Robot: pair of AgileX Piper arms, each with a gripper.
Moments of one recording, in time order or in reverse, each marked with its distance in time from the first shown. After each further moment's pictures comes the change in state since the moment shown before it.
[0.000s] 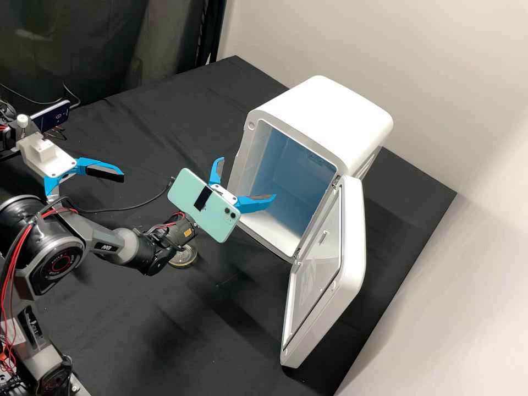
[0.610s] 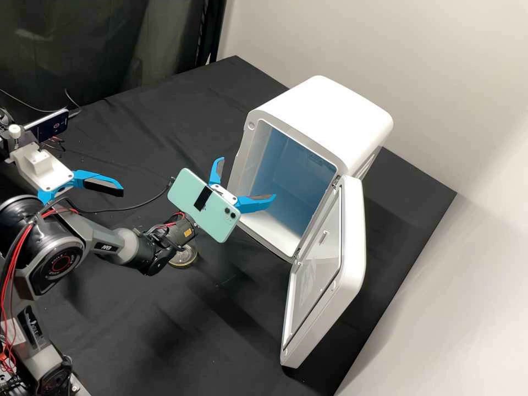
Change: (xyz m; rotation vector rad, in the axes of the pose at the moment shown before) left arm 0.040 0.014 0.035 0.029 -0.061 0.001; right arm 0.000 0.000 0.000 0.000 0.000 0.000
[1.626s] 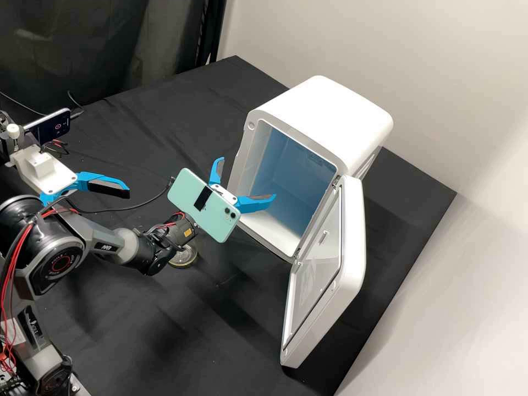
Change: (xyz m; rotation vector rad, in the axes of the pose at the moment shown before) left arm 0.041 0.025 0.025 -0.007 -0.014 0.074; right arm 0.000 0.000 0.000 0.000 0.000 0.000
